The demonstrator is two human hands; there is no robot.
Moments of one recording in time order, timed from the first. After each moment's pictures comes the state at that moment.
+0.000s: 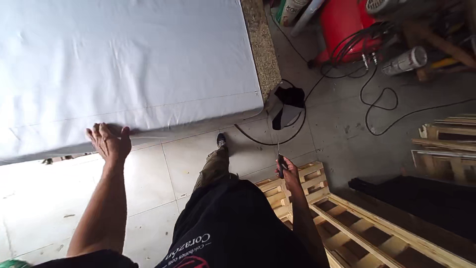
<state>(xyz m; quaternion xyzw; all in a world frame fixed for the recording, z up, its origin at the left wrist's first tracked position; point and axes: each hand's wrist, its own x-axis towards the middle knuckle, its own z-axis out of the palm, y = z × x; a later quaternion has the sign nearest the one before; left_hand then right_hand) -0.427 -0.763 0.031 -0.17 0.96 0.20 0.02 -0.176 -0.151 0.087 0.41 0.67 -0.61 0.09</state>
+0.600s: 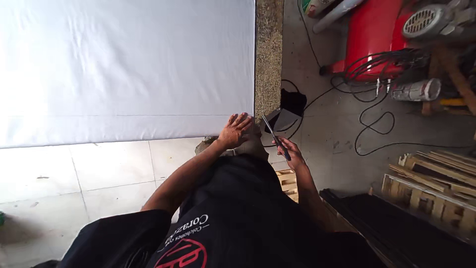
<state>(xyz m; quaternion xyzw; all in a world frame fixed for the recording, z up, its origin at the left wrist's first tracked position) -0.523 -0.303 0.025 0.34 0.86 0.30 0.23 -0.441 -0.009 0.125 0.19 0.69 -0.65 0.26</state>
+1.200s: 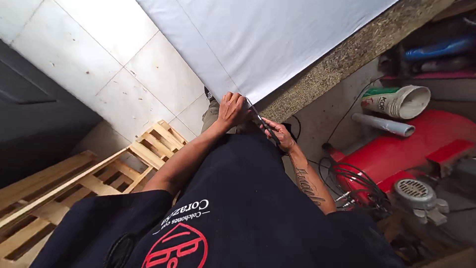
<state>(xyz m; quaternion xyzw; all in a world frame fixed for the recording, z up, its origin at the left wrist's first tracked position) -0.513 -0.176 0.025 -0.27 0.92 0.30 -0.06 -0.677 0.030 0.073 -0.20 0.58 -0.45 0.64</state>
